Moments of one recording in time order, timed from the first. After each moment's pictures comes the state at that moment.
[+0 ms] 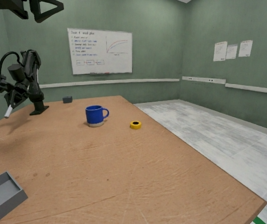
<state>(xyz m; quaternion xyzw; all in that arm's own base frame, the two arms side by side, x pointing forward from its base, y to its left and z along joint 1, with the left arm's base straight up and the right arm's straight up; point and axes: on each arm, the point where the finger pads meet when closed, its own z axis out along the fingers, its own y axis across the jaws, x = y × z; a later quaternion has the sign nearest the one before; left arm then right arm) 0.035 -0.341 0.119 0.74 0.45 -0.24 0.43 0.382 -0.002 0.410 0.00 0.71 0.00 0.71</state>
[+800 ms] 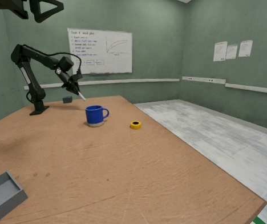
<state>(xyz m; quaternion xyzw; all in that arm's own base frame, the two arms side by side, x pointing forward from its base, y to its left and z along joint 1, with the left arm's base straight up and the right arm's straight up) 0.310 -0.136 0.121 0.22 0.92 -0.07 0.32 0.382 -0.002 0.410 0.00 0.71 0.00 0.71</state>
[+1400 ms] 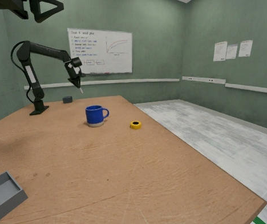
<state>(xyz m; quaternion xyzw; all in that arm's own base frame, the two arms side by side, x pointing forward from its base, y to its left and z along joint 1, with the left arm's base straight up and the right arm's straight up) 0.289 0.105 0.139 -0.36 0.92 -0.01 0.16 0.382 -0.002 0.410 0.00 0.71 0.00 0.71</state>
